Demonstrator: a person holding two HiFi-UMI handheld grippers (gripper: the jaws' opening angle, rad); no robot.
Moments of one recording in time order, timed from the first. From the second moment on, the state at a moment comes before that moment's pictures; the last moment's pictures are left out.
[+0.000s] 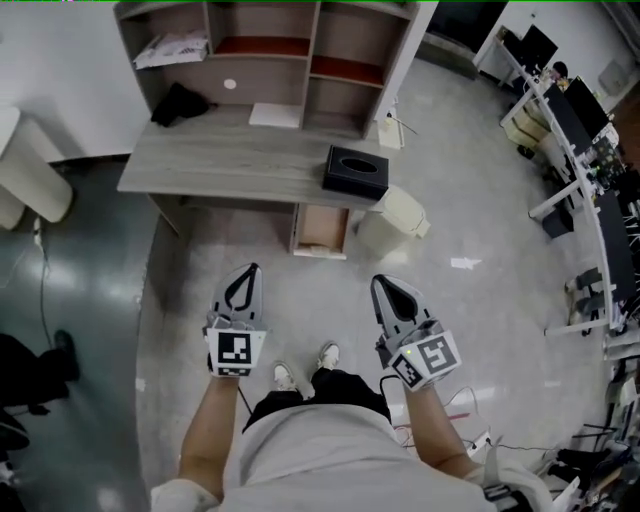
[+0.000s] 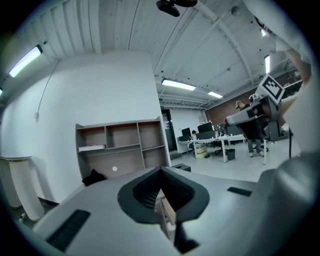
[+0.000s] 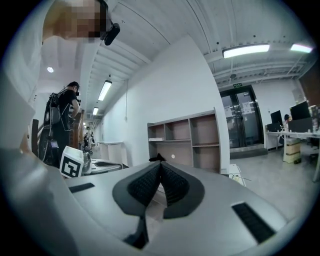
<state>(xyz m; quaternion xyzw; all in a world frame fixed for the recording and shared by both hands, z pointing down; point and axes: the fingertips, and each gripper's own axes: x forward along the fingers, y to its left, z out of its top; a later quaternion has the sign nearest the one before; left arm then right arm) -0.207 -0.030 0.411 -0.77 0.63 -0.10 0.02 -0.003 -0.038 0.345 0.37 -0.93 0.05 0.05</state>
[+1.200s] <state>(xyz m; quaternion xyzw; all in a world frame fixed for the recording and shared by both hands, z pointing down) -0.222 -0.033 0.276 -0.75 0.66 0.01 0.04 0.127 -0.107 0.266 0.44 -0.90 0.02 -0.03</state>
